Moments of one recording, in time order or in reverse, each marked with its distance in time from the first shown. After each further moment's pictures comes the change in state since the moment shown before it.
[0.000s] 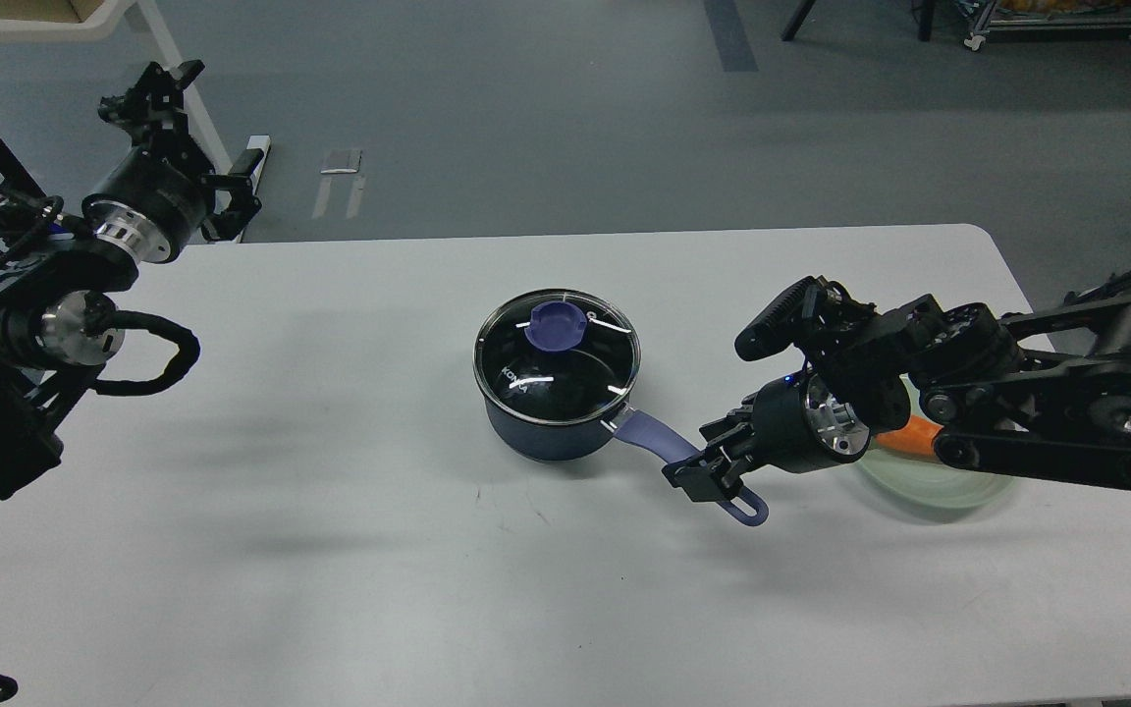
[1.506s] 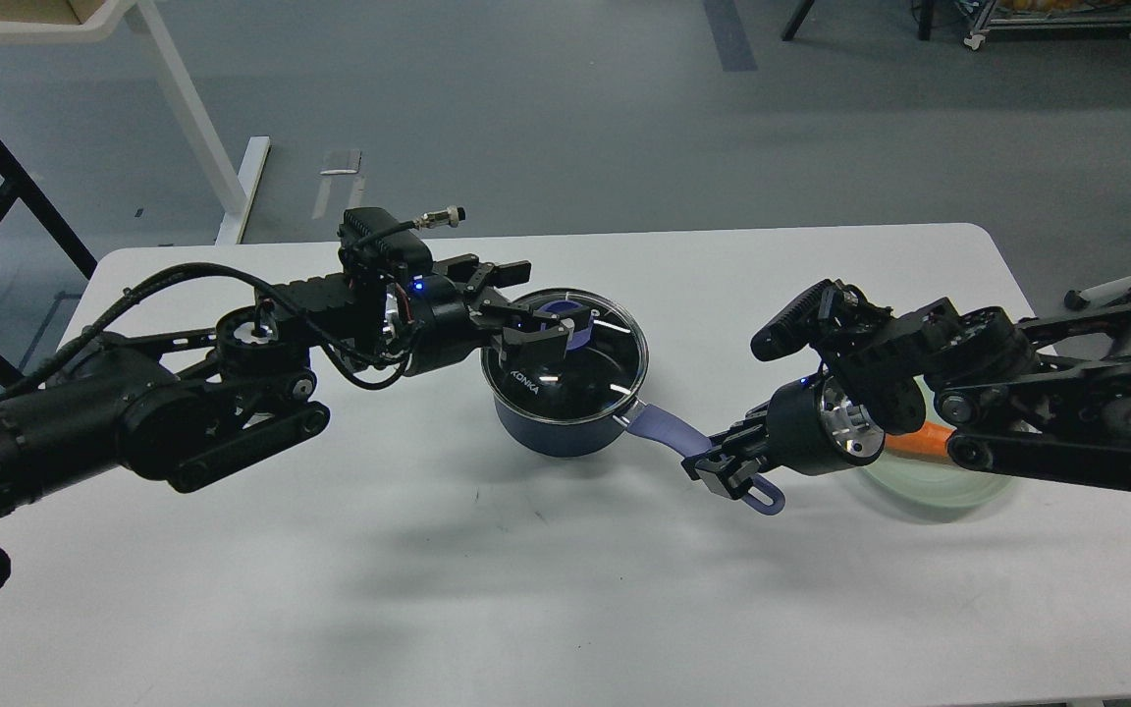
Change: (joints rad) left arm -0.189 -0.133 0.523 -0.309 1.567 0.287 0.000; right arm -0.008 -0.024 -0.003 0.000 0.012 0.006 0.001
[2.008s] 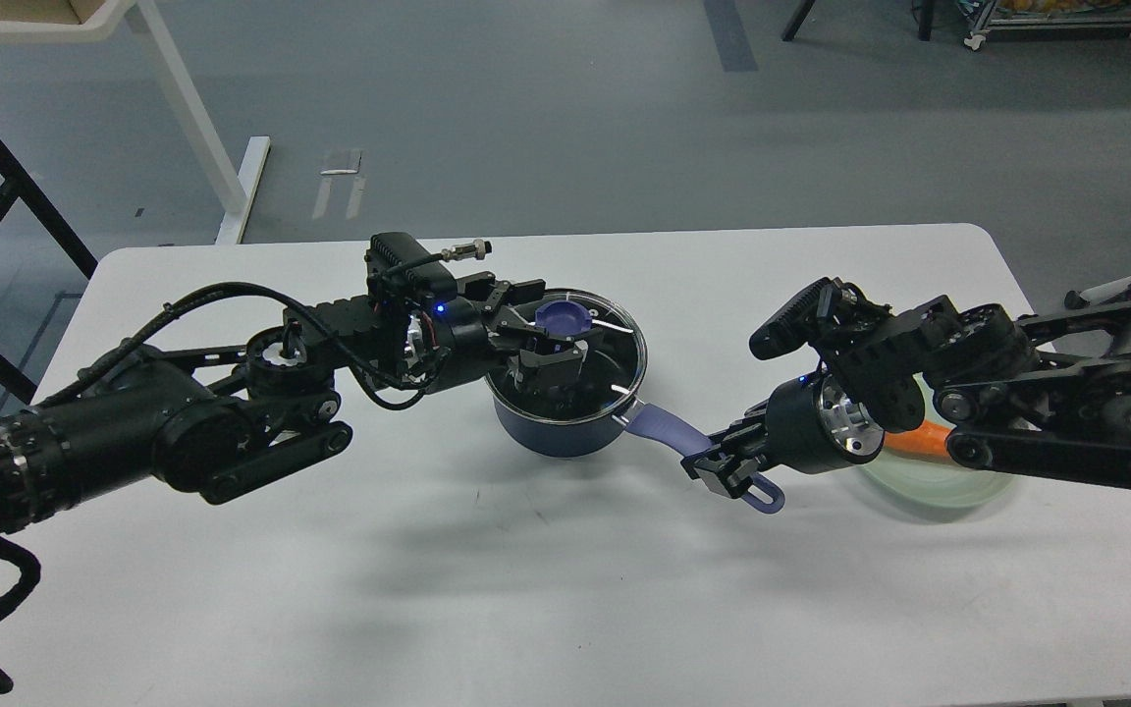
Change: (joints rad) left arm 0.001 -0.068 0.060 0.077 0.006 0.055 0.004; right arm 0.008 0.002 0.000 0.003 0.000 0.003 0.001
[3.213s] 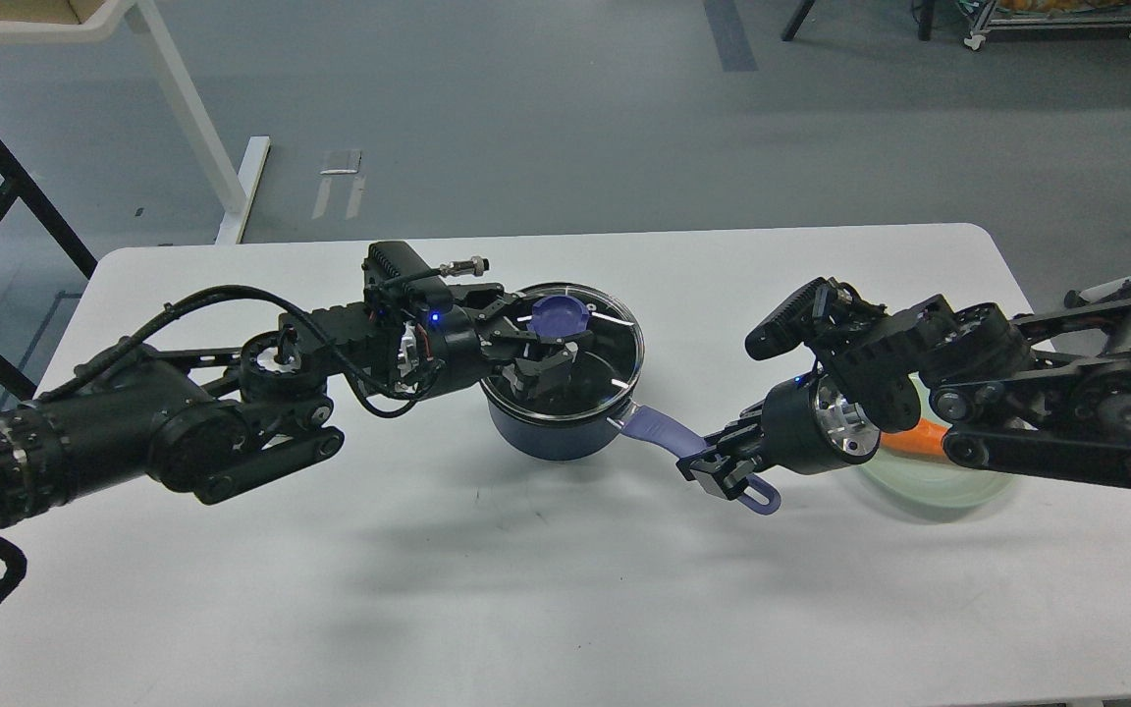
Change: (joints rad) left arm -0.057 0.079 0.078 -0.016 -0.039 0.049 -0.022; right arm 0.001 0.002 0.002 -0.001 0.003 0.001 0.008
